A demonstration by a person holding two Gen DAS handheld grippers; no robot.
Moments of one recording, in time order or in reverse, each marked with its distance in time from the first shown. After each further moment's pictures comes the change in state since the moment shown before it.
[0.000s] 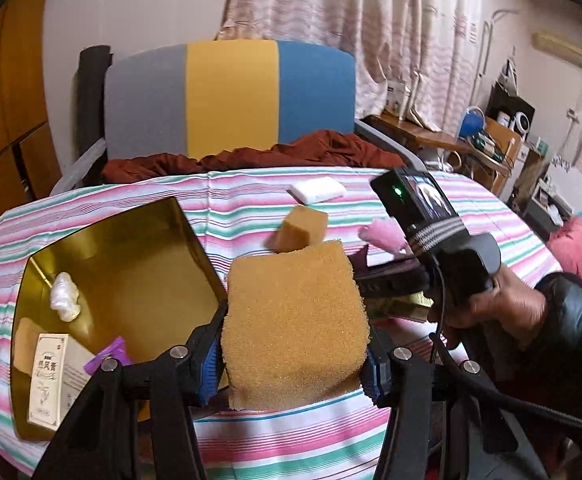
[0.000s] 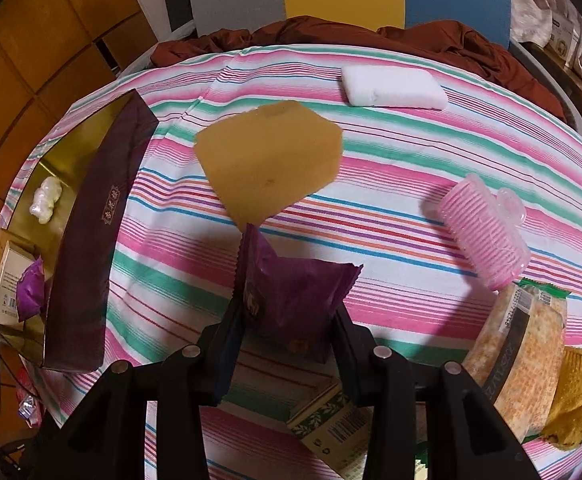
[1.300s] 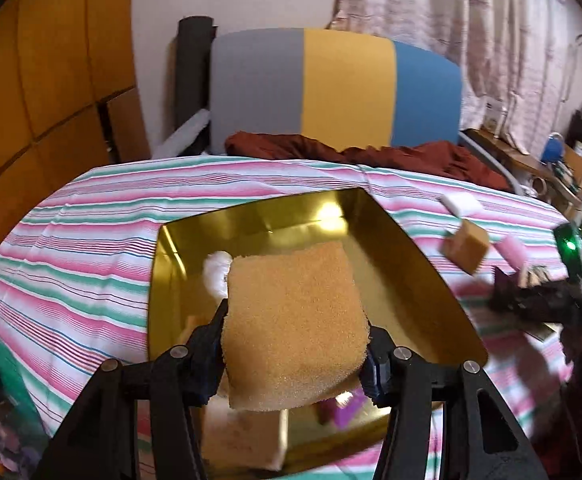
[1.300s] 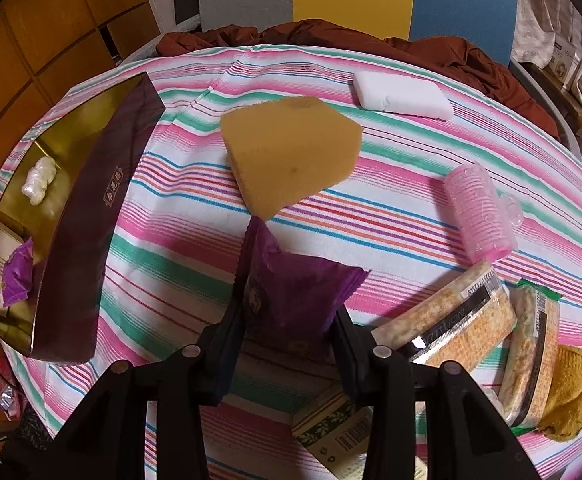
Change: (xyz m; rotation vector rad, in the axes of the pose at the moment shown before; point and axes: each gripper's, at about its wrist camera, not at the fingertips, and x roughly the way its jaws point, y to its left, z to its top) left arm -0.009 0.163 -0.007 -0.143 0.038 0.269; right arm 0.001 0.020 -0.009 -0.061 -0.013 -0.082
